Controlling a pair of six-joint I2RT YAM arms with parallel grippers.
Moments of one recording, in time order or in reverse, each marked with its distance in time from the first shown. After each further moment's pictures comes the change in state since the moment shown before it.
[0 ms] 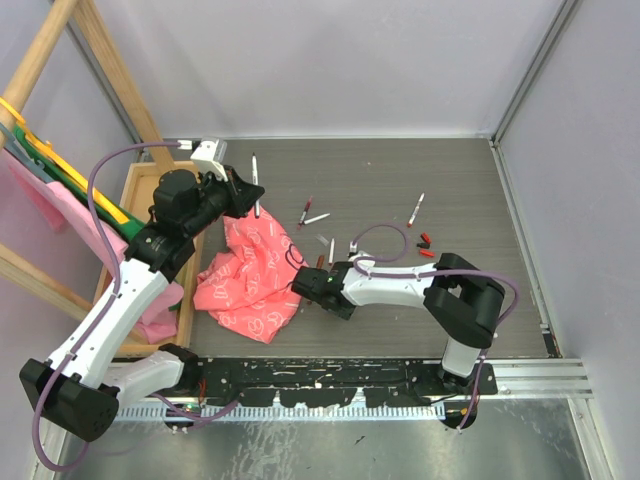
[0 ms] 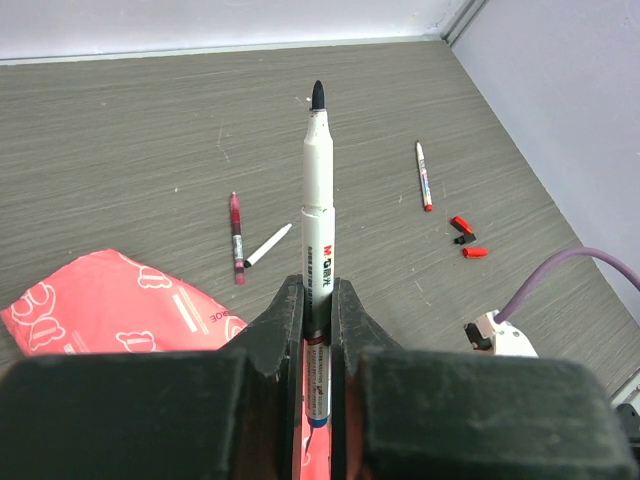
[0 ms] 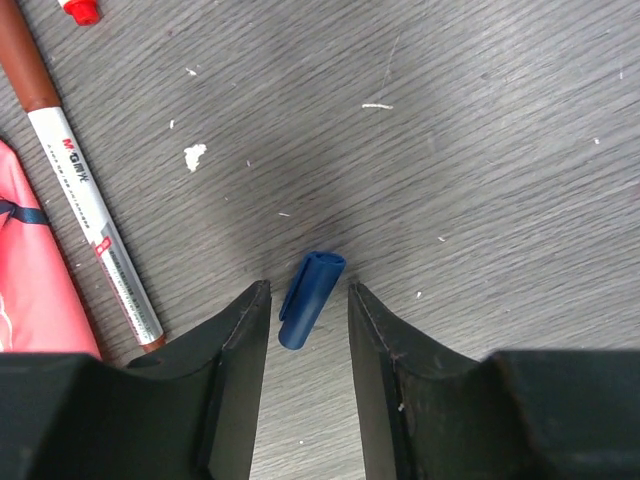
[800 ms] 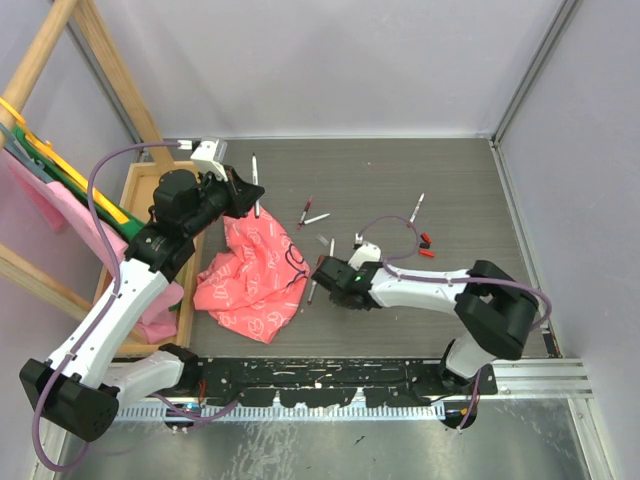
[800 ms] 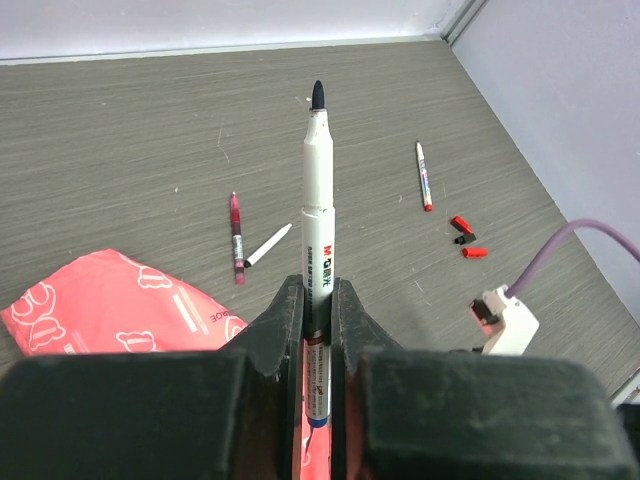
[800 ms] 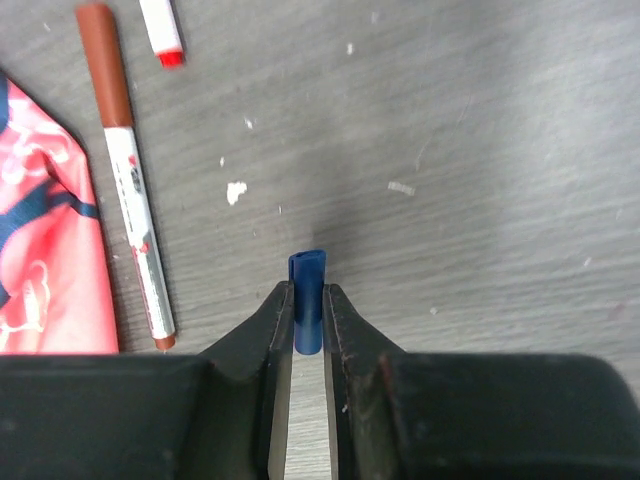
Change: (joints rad) left arm 0.000 0.000 0.000 0.000 0.000 0.000; right arm -0.078 -0.144 -0.159 0.253 -0.038 -0.267
